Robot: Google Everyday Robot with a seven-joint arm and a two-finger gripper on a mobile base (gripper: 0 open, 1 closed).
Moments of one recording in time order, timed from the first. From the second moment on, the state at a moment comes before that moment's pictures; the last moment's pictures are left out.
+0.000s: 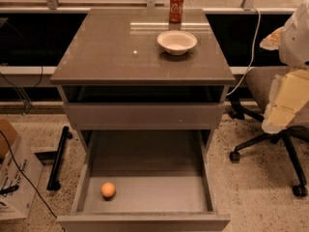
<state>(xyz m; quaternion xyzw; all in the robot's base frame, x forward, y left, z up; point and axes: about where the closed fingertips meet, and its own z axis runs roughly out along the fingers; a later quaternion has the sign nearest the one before) 0.438 -0.217 0.976 -0.60 0.78 -0.03 0.16</state>
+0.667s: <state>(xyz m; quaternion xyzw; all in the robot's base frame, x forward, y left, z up) 0.446 -0.203 0.966 -0.61 0.77 -0.03 0.18</state>
